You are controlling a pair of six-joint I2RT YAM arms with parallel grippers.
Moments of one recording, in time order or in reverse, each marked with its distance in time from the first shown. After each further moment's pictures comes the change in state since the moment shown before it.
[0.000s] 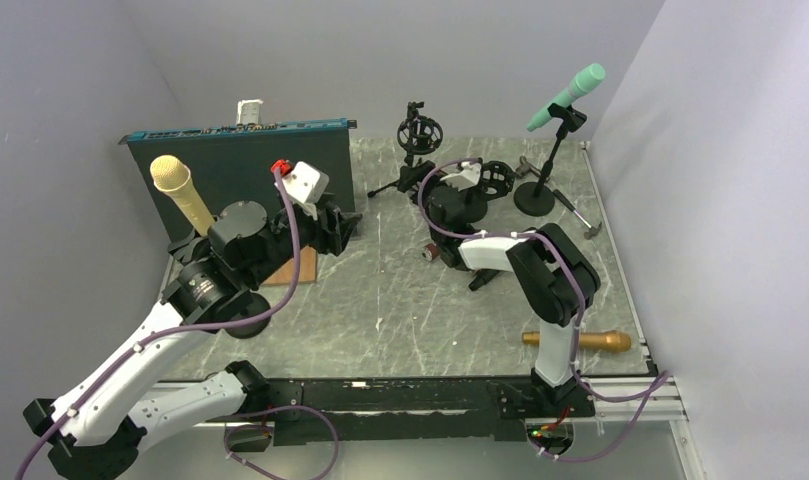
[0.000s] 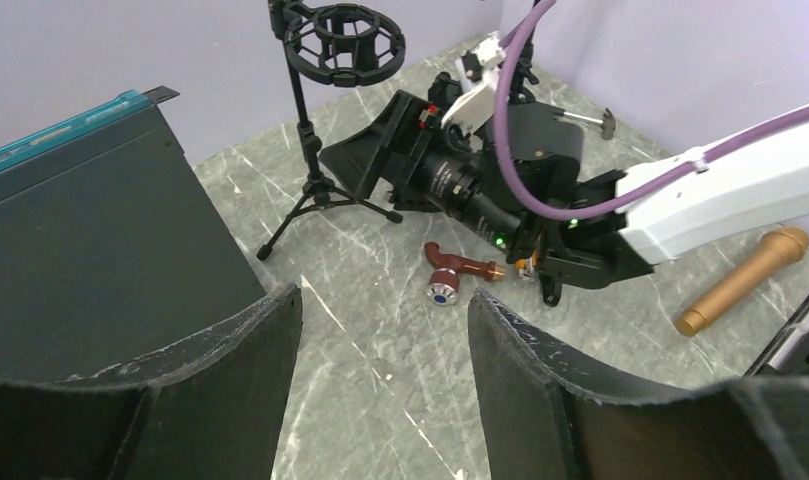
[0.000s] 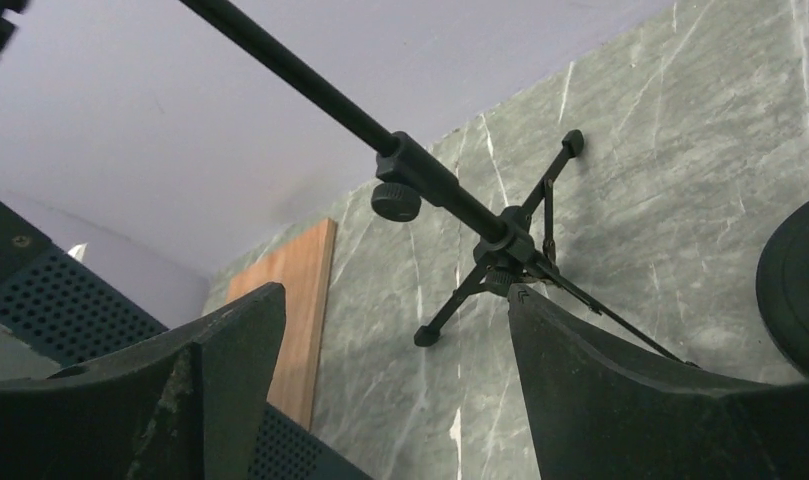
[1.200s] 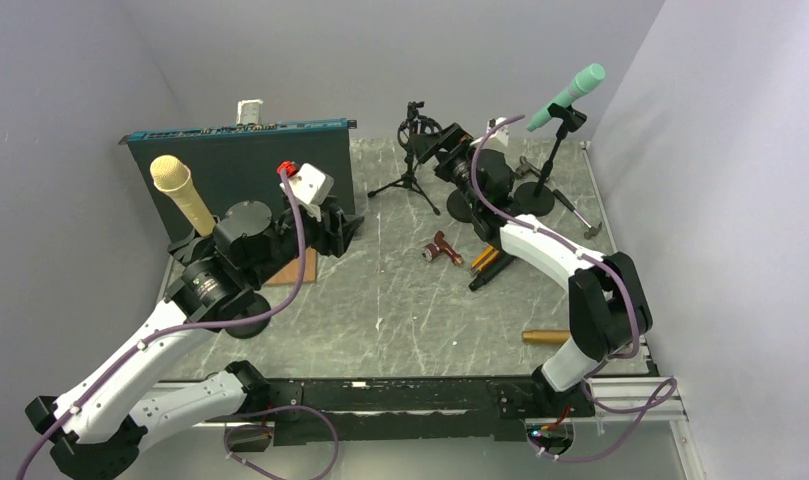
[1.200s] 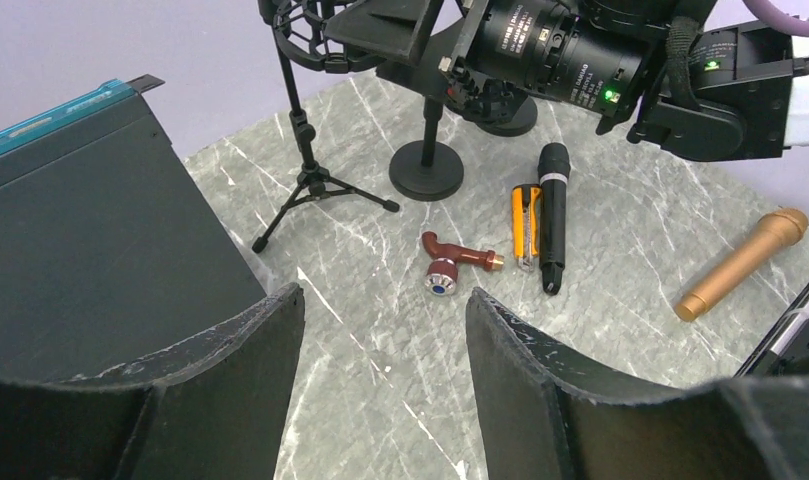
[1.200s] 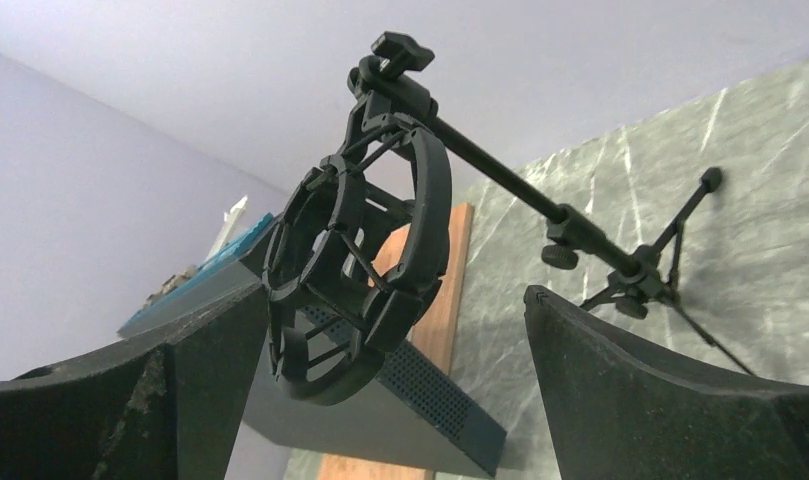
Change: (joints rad) left arm 0.000 0.010 -0.010 -0.003 0.006 0.014; right arm -0.126 -0.335 0.092 -0.385 -0.366 0.085
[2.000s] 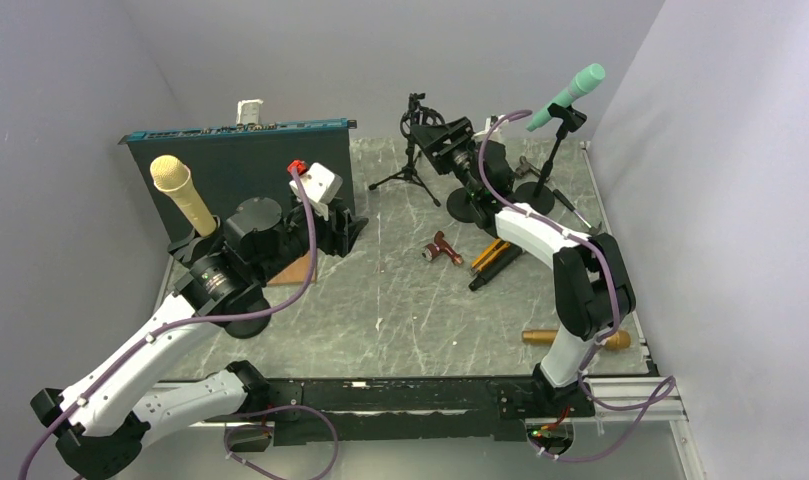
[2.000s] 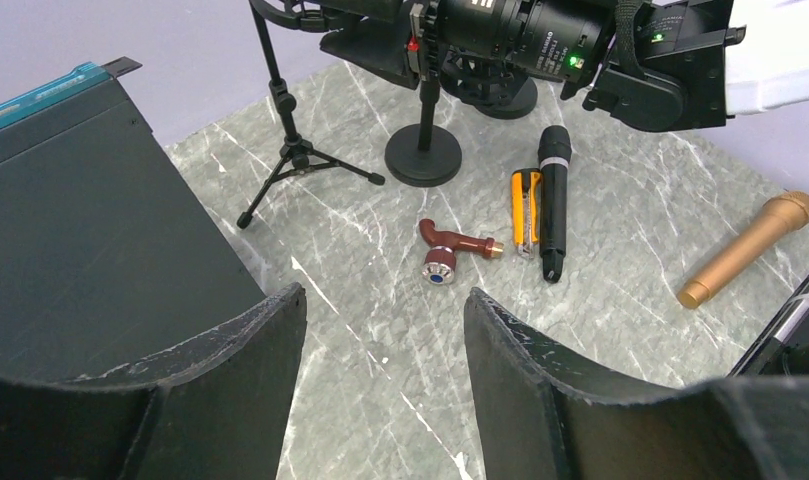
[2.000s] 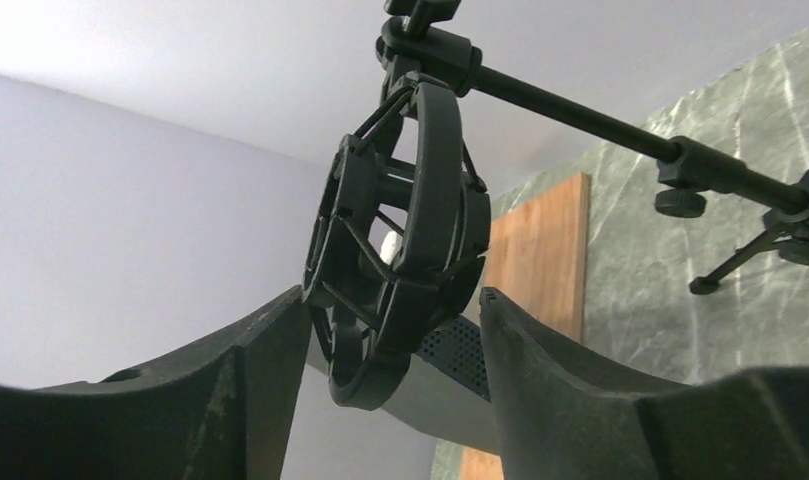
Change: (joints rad) left arm 0.000 0.035 0.000 -0.005 0.011 0.000; right arm -0.073 0.142 0.078 0.096 -0.187 0.355
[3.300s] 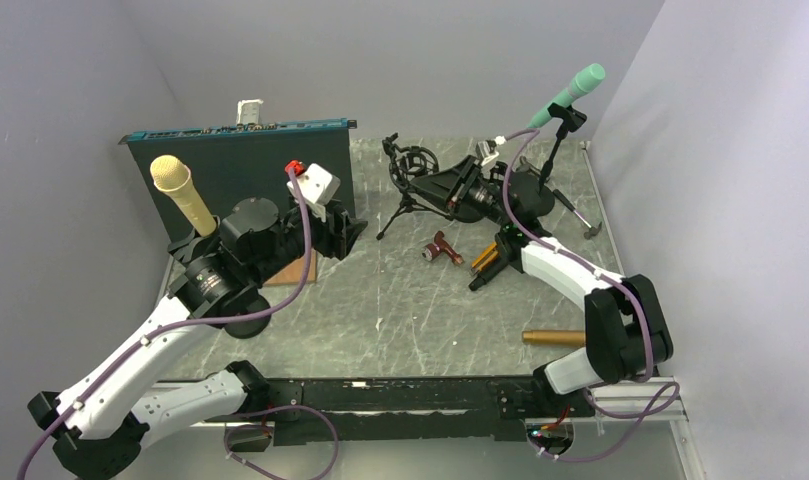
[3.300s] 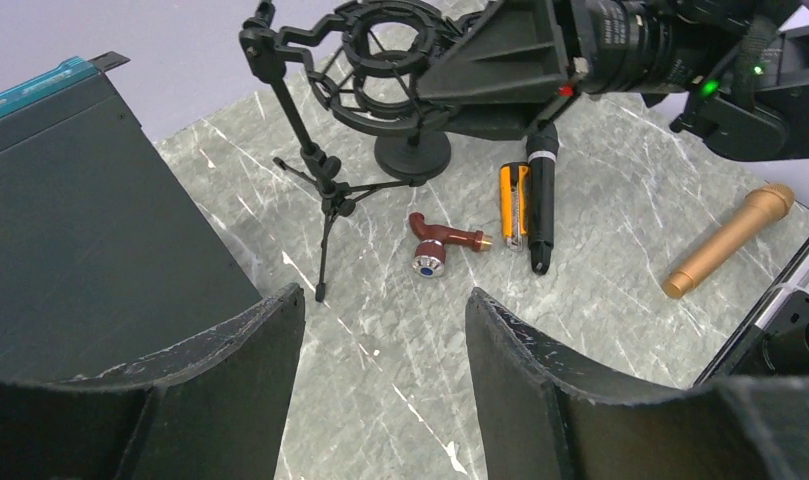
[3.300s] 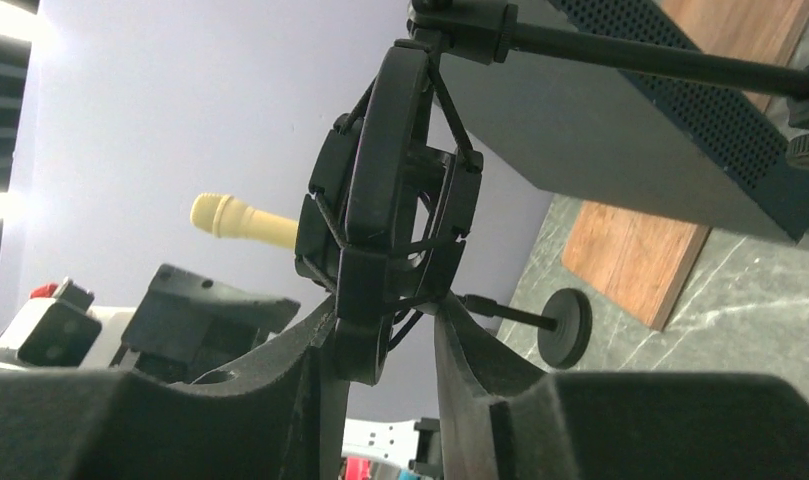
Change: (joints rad) left arm 0.000 -0.011 0.017 -0.037 0.021 -0.011; right arm -0.035 -0.256 -0.297 0.155 -0.575 0.163
